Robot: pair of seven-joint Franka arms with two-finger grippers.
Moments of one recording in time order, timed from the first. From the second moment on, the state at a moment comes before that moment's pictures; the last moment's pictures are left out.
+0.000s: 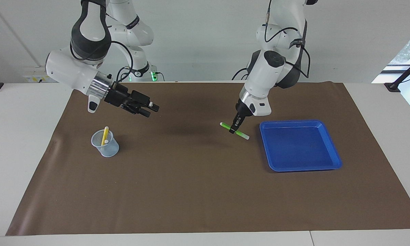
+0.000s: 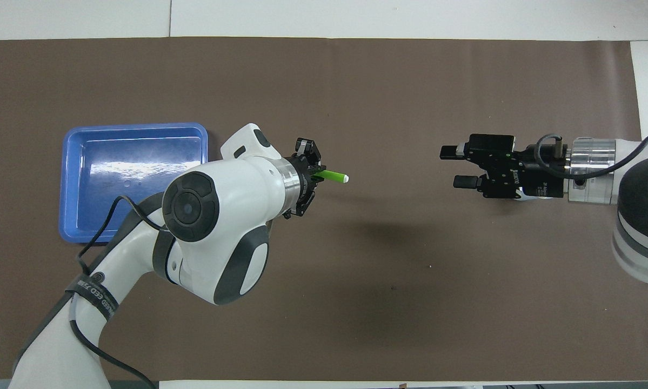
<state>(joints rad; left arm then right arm) -0.61 0.16 -0.10 -1.96 -0.27 2.60 -1.80 -0.03 -0.07 0.05 -2.14 1.13 2.00 -0.07</state>
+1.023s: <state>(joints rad) -0.73 0.21 -0.09 -1.83 -0.27 2.70 -2.03 0.00 -0.10 0.06 -2.18 1.23 2.03 -0.03</state>
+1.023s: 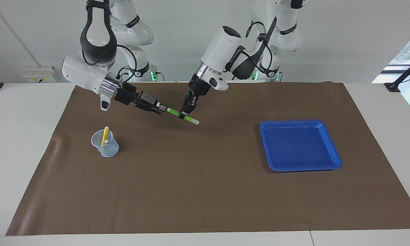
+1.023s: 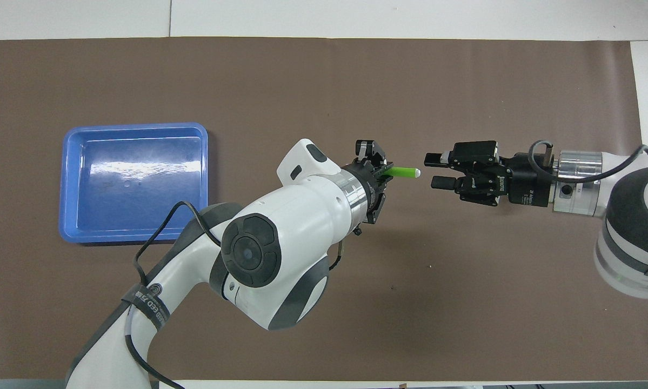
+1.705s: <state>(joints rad) -0.74 0.21 -0.09 -1.83 -0.27 2.71 -2.03 0.03 -0.10 0.06 -2.18 1.23 2.03 -0.03</state>
